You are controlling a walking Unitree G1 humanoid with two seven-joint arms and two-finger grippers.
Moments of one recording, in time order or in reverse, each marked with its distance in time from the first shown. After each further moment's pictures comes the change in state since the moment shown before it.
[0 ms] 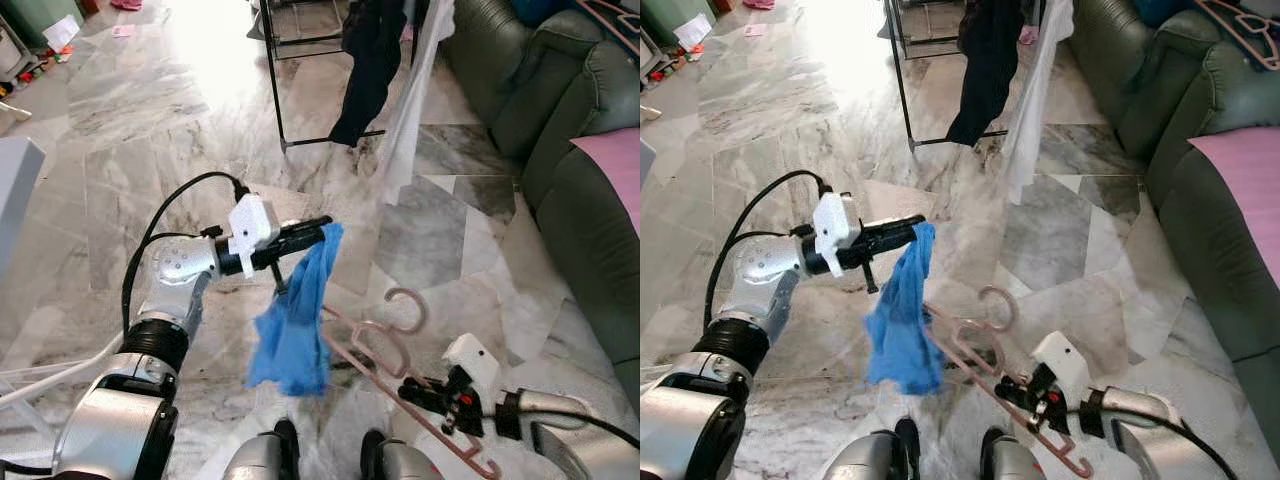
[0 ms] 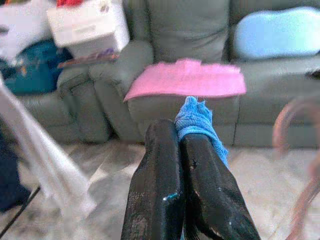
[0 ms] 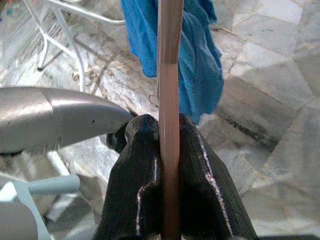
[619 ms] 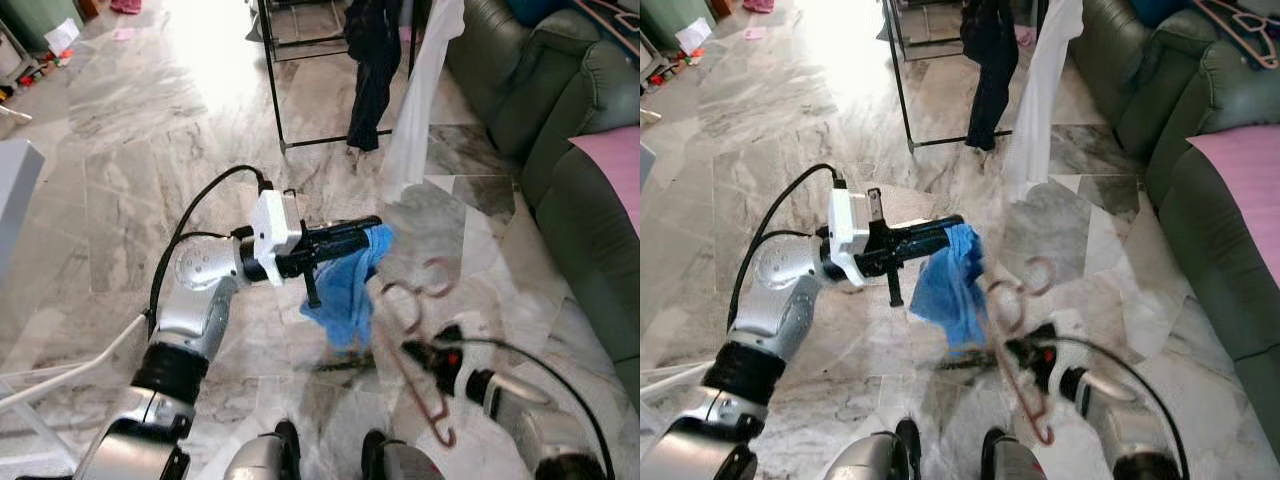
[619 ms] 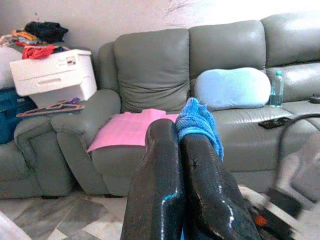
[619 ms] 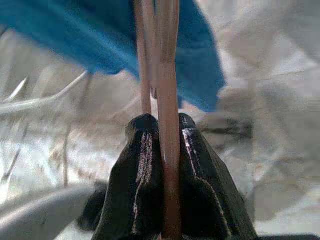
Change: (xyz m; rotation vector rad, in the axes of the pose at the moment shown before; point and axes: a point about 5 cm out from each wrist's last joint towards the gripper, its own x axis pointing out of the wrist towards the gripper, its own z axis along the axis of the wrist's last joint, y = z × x) left arm 0.023 -0.032 0.031 -0.079 -0.185 -0.102; right arm 0.028 -0.055 -0.005 0.394 -0.207 -0.371
